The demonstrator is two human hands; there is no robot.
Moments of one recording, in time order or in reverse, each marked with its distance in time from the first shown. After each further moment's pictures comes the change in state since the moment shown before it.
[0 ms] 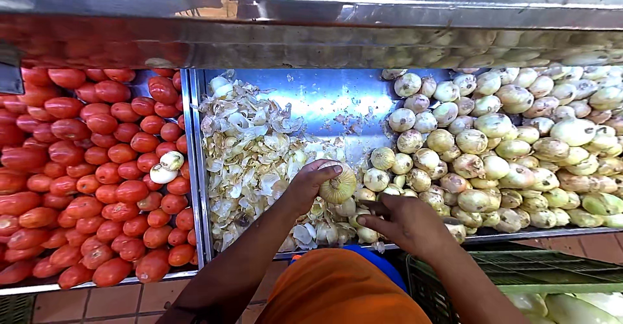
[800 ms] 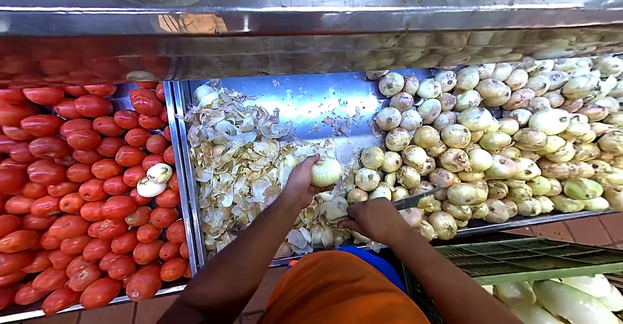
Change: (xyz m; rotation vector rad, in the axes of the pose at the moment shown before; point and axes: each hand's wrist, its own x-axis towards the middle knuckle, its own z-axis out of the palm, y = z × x) left_hand 0.045 -0.009 0.015 -0.225 0.353 -0.235; right_hand 0.031 0.017 0.049 -0.263 -0.324 -0.197
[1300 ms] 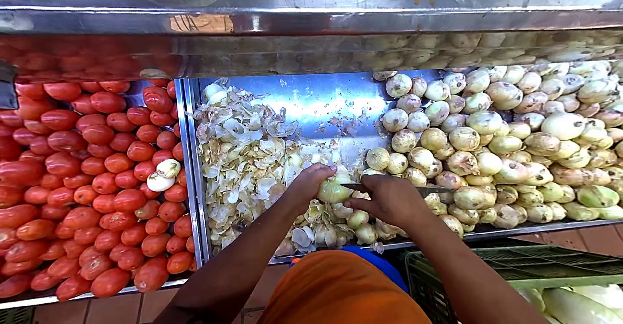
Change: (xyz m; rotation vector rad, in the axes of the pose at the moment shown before) left_hand -0.026 0.001 -0.019 0.443 -0.246 0.121; right_hand -0.005 0.006 -0.051 0.069 0.359 0.099
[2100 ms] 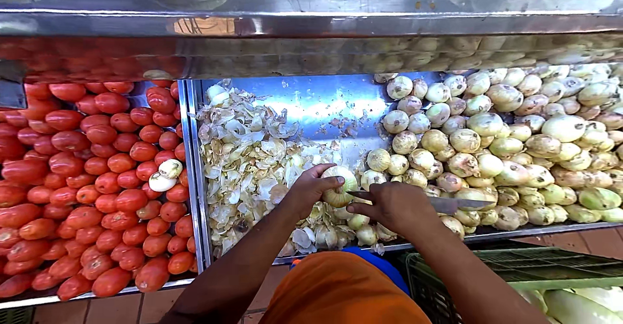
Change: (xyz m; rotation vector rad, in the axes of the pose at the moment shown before) left_hand -0.024 0.001 0.008 -0.035 0.003 0.070; right_hand -0.010 -0.021 -0.021 -0.123 -0.224 0.203
